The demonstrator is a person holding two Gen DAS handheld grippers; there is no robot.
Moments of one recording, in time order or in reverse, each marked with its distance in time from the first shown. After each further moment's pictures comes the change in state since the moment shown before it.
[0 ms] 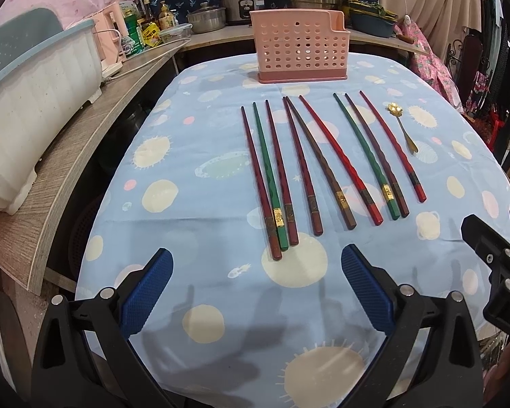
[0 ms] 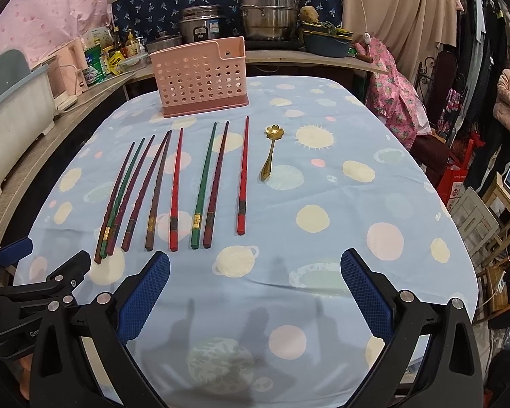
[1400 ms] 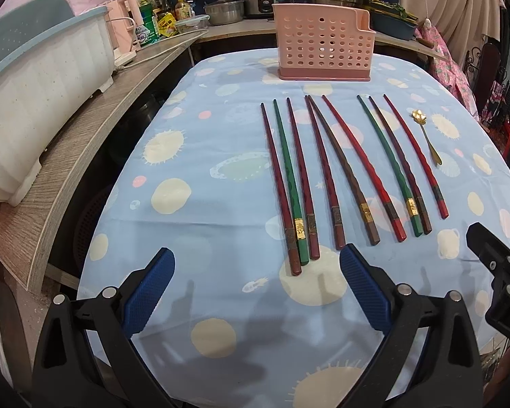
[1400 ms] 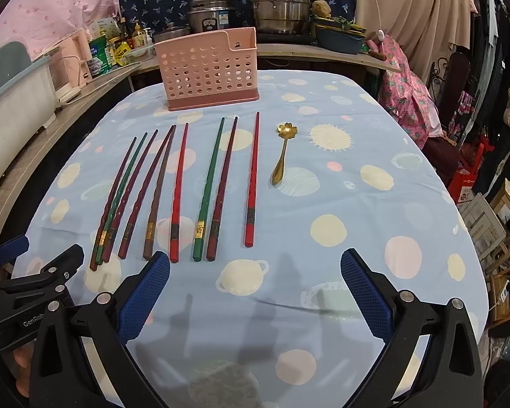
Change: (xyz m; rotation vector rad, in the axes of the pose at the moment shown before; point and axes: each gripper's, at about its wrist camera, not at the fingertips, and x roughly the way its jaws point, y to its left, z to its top) left arm 0.016 0.012 0.010 -0.056 0.024 0.043; right arm 0.024 0.006 0.013 -0.028 0.027 0.025
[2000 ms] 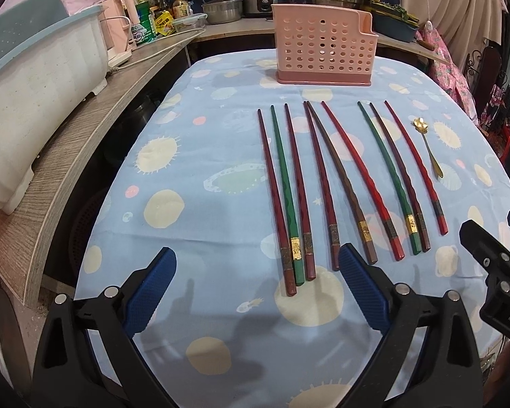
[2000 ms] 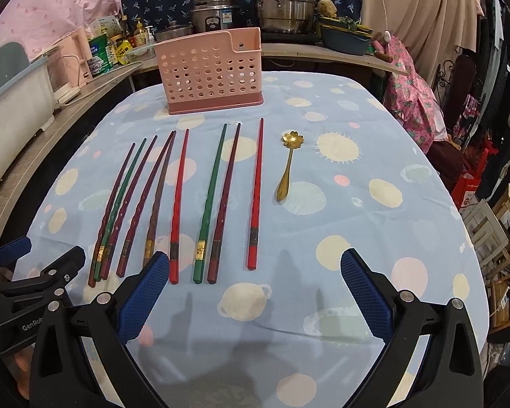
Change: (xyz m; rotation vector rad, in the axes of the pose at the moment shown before) left arm 0.009 -0.002 0.016 -0.004 0.007 -0.019; right arm 0.012 0.001 0.019 -0.011 0.010 0.013
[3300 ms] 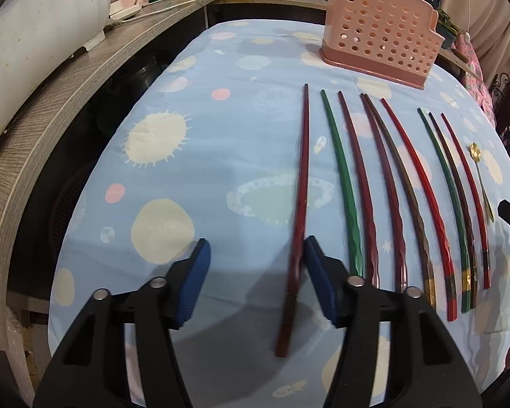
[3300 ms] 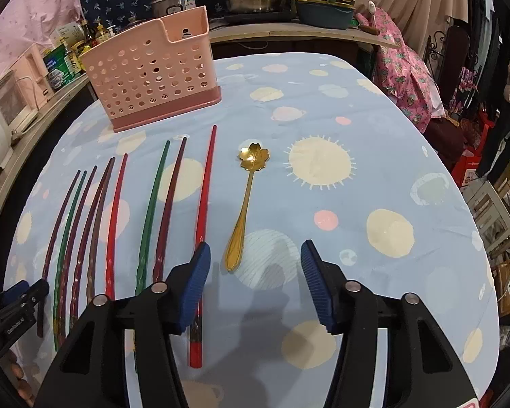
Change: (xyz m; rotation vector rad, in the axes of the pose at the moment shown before) left arm 0.077 0.041 0.031 -0.127 0.116 -0.024; right arm 0.085 -0.043 0.059 0.105 0.083 -0.024
